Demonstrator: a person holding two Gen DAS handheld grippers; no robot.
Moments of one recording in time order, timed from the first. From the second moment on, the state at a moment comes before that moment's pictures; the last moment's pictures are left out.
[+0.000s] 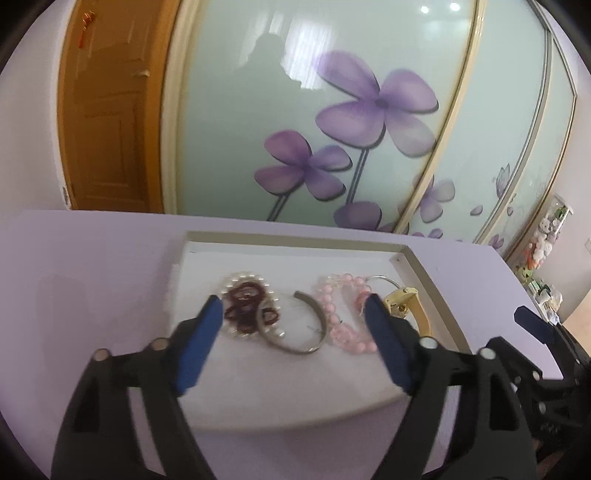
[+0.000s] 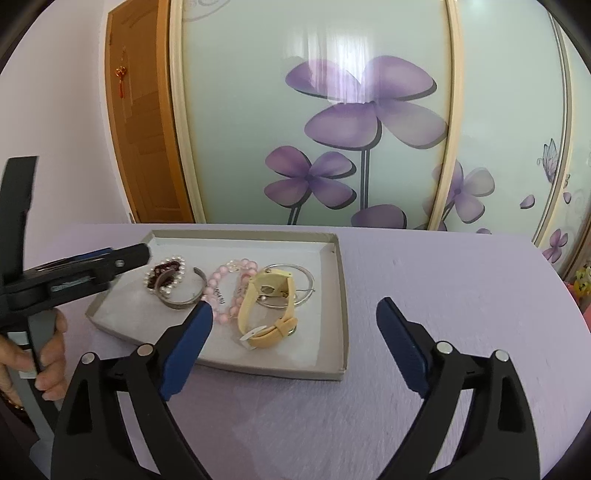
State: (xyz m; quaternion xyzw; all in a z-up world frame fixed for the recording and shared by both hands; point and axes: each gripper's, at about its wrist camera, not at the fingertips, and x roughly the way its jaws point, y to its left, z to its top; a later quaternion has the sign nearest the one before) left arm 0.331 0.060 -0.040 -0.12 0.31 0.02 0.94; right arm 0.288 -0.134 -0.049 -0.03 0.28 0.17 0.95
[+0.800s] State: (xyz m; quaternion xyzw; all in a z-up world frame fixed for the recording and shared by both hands) left arm 0.177 0.053 -0.033 -0.07 0.22 0.05 0.97; right arm 0.202 -0.127 -0.062 -0.01 0.27 0.18 0.95
